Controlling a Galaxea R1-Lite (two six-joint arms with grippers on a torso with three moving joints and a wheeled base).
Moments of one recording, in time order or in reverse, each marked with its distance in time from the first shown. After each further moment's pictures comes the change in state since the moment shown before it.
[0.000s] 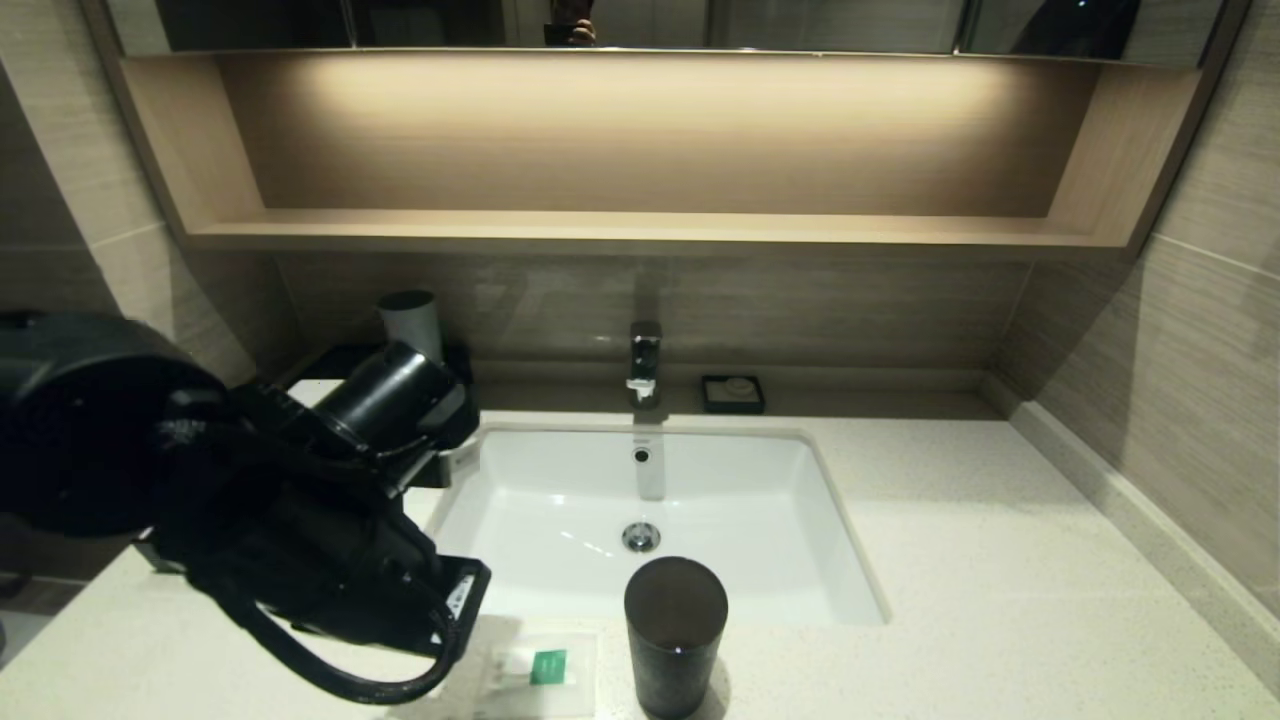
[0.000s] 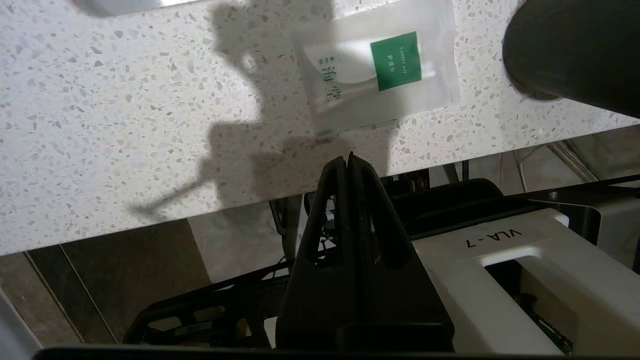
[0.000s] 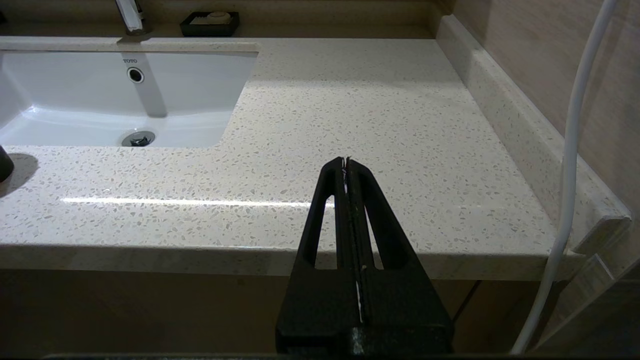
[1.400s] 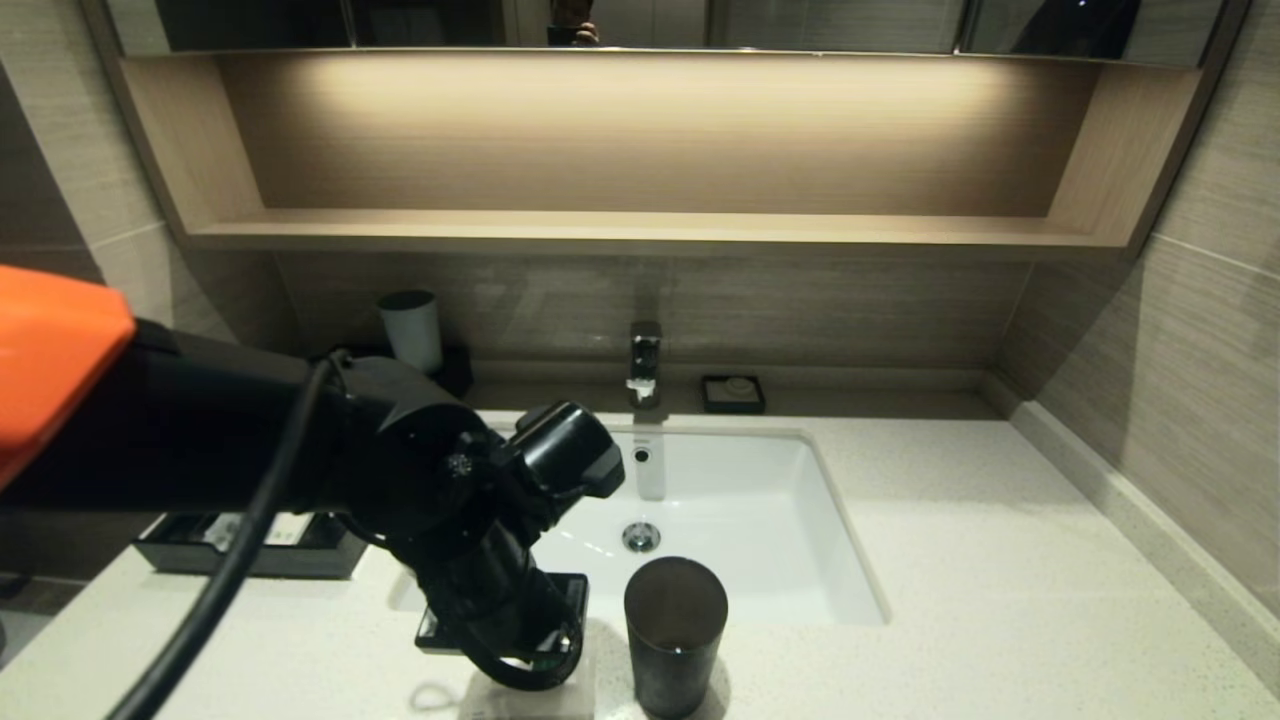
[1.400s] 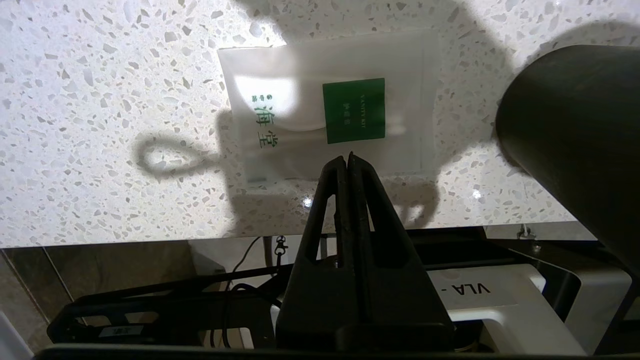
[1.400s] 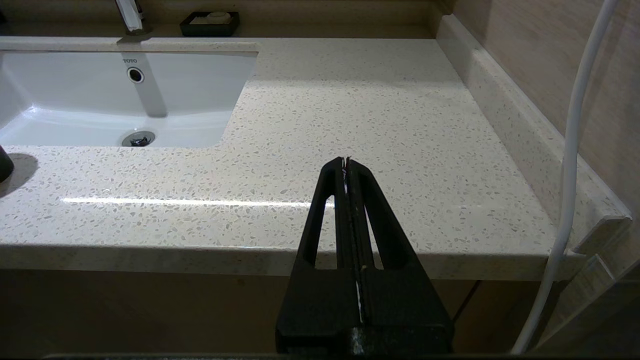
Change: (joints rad) left arm -0.131 0.261 -0.147 0.025 0.080 -0.248; right arm 0.000 0.000 0.000 0.000 0.000 0.000
